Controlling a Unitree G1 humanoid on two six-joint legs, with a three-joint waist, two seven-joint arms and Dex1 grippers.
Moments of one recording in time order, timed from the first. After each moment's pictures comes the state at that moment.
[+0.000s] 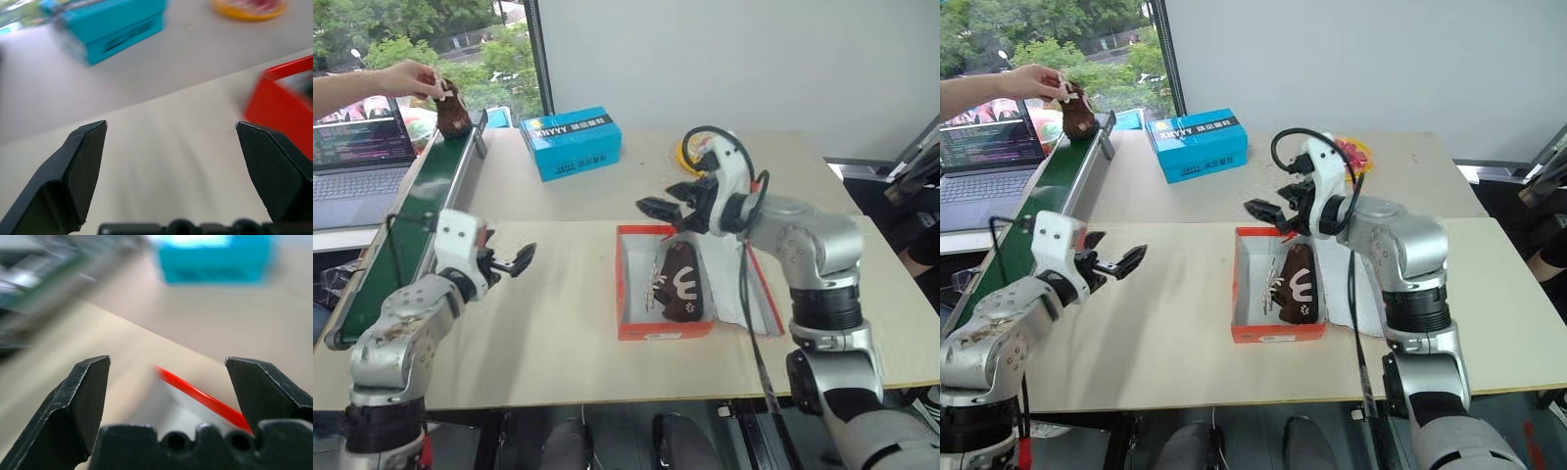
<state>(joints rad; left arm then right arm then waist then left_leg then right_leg) -0.19 0.57 0.30 -0.39 -0.43 0.77 -0.30 -0.83 -0.36 0.01 -0.06 0.49 0.96 0.55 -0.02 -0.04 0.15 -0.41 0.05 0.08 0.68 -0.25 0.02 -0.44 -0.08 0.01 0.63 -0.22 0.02</state>
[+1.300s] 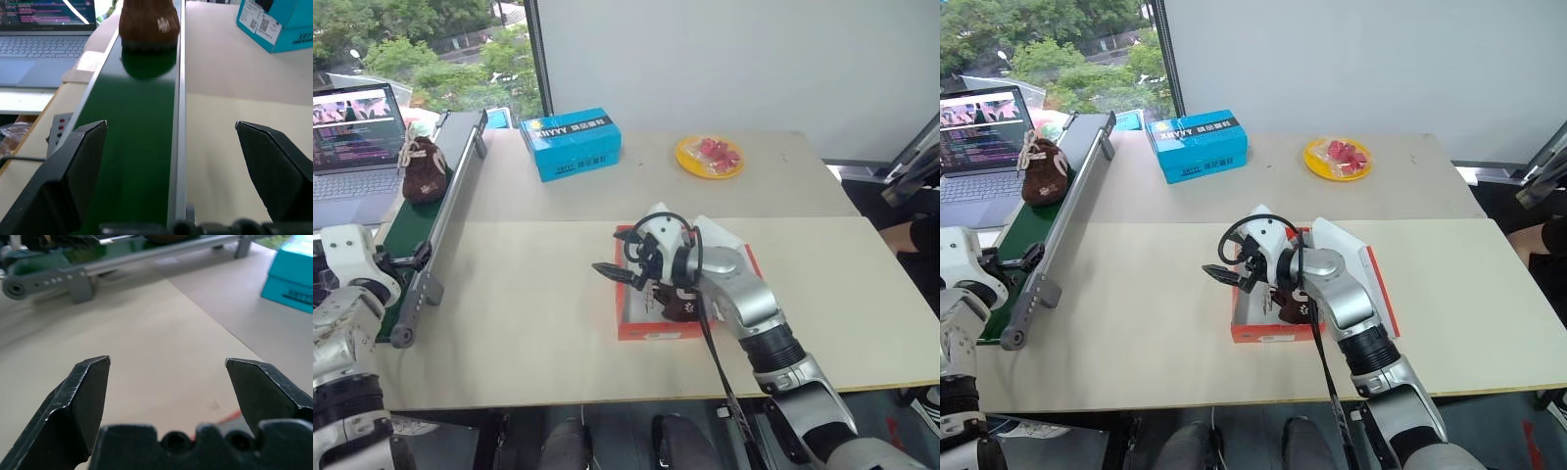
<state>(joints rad) -0.34 0.69 0.53 0.33 -0.35 0.41 -0.37 -0.65 -0.25 0.27 0.06 0.20 0.43 0.73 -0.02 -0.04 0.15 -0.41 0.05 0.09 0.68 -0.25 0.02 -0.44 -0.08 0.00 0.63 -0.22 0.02</state>
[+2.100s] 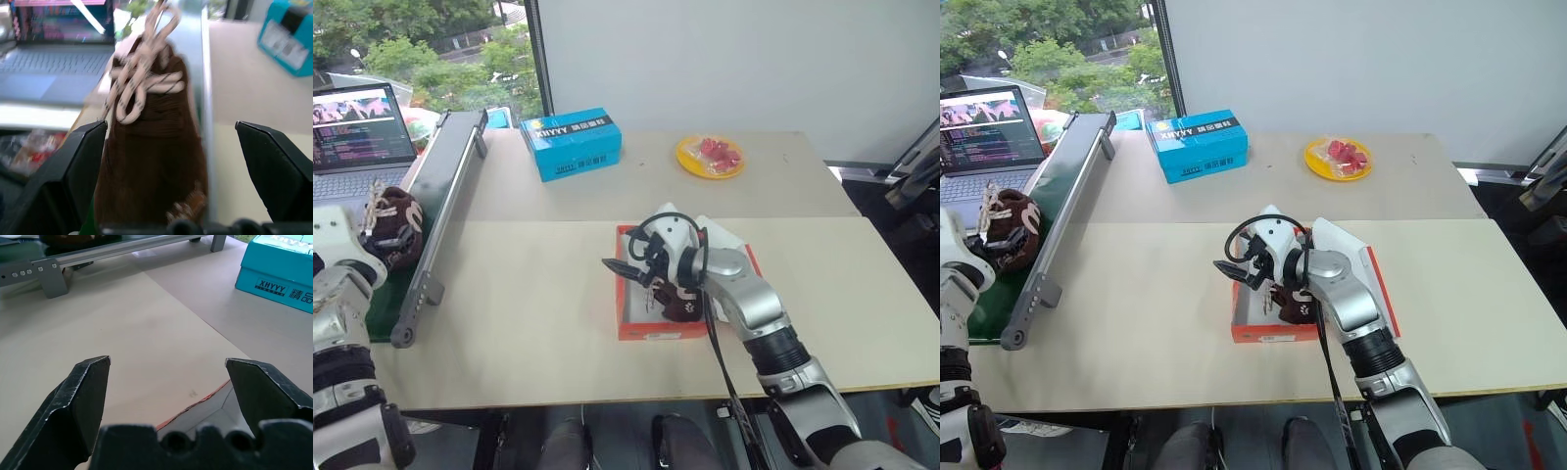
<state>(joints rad) -0.48 0.74 0.52 0.56 -0.31 0.38 -0.33 -0.63 -0.27 0.26 0.06 0.18 0.43 0.69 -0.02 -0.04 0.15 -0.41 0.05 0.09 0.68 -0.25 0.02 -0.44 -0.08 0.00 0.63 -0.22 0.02</state>
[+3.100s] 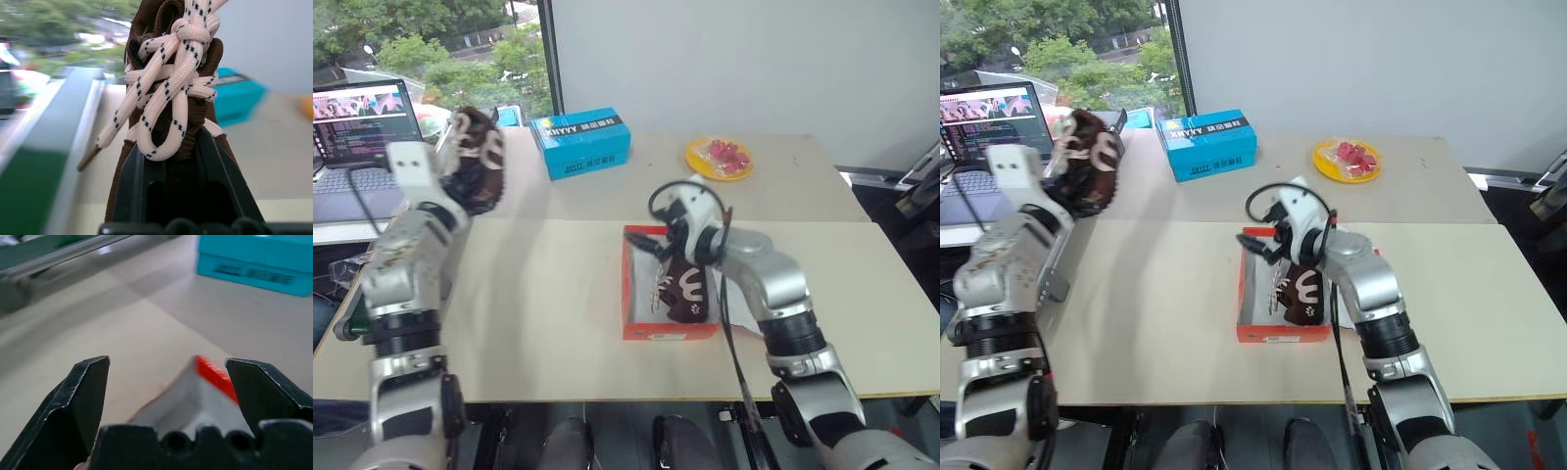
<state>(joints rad) -0.66 0.47 0.31 0.16 -0.40 0.50 -0.32 -0.75 -0.28 0.07 0.04 0.25 0.72 0.55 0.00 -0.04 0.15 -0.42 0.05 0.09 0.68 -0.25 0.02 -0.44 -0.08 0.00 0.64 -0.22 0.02</state>
